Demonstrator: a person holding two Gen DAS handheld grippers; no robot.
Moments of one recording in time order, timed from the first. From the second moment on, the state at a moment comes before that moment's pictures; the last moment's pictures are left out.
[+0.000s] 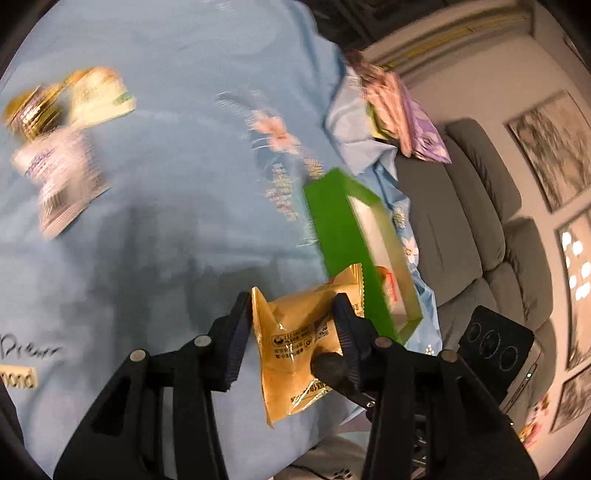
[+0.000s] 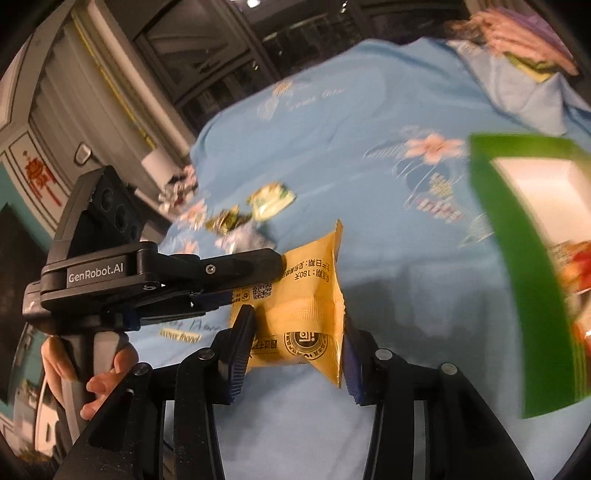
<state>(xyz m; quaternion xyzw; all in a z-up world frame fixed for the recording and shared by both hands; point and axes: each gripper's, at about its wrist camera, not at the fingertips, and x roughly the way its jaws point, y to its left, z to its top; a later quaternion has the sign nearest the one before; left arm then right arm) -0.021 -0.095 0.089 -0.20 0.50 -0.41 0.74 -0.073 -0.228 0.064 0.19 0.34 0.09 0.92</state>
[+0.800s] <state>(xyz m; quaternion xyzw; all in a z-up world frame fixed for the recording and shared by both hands) -0.010 -0.327 0.093 -0.12 0.53 -0.45 0.71 -0.095 -0.423 0.074 0.30 0.32 -0.06 0.89</state>
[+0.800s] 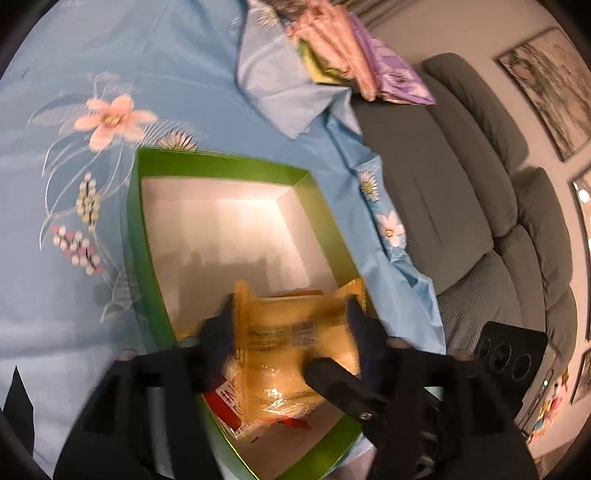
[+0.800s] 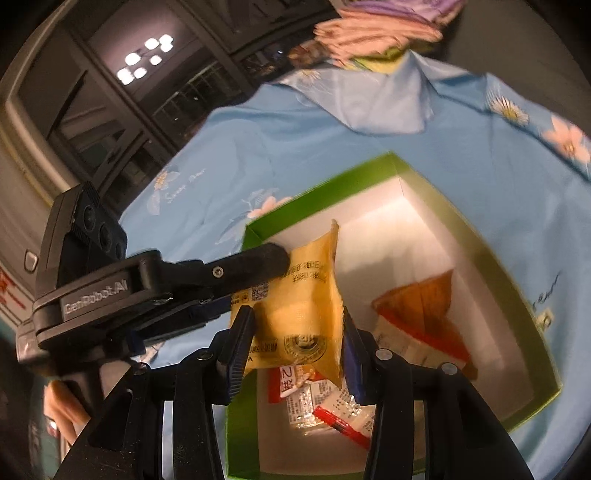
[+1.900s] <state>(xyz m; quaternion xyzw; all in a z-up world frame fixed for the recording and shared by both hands) -0.028 0.048 0.073 -0.14 0.41 -0.16 0.89 0.012 -0.163 0.081 0.16 0.44 0.05 0.88</state>
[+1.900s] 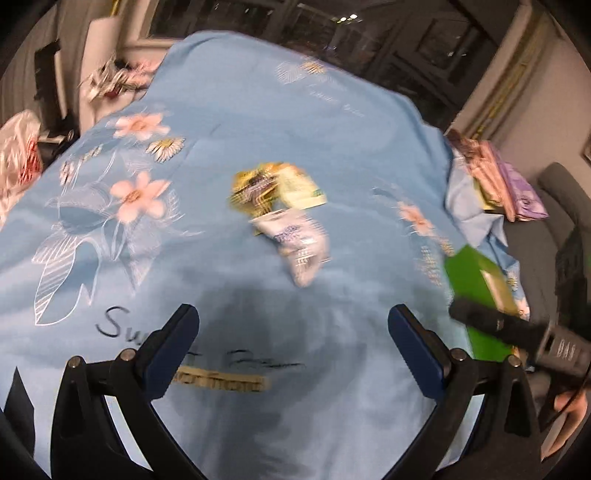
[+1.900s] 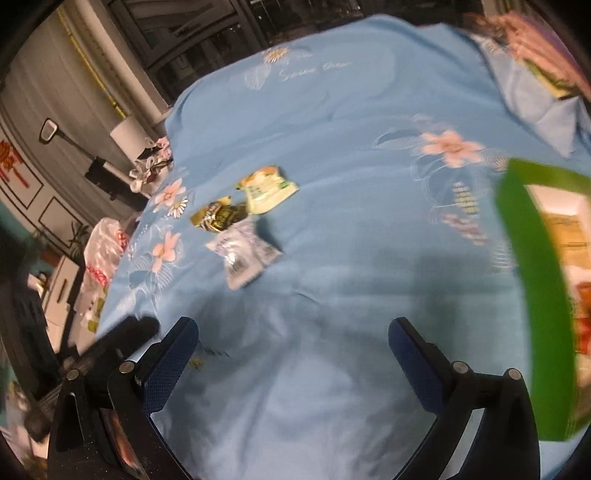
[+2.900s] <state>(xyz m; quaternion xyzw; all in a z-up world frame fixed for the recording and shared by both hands) -0.052 0.032 0.025 -0.06 0.50 -0.16 0.85 0.019 -0.094 0.030 0.06 0.46 0.11 0.88</state>
